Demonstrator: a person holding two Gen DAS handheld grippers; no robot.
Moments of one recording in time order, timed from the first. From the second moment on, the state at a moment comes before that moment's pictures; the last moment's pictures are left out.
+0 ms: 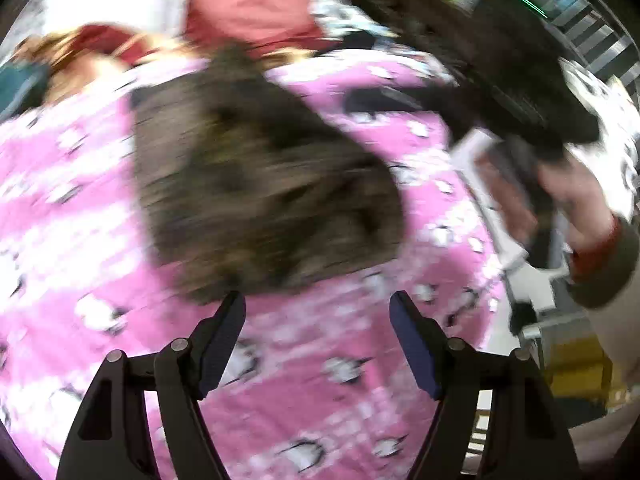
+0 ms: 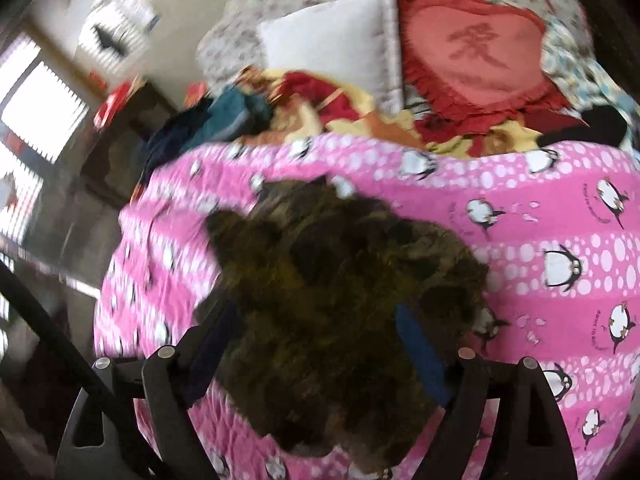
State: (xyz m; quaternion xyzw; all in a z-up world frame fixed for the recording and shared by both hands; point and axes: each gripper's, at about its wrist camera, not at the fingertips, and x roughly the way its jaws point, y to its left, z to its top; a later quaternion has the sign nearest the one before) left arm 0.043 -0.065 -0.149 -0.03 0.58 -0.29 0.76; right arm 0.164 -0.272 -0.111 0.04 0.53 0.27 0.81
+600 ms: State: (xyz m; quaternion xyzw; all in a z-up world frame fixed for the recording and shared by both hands) left arm 0.142 -0.015 -0.187 -0.15 0.61 -0.23 0.74; right arm 0.106 -0.170 -0.150 -0.28 0.42 0.26 0.83
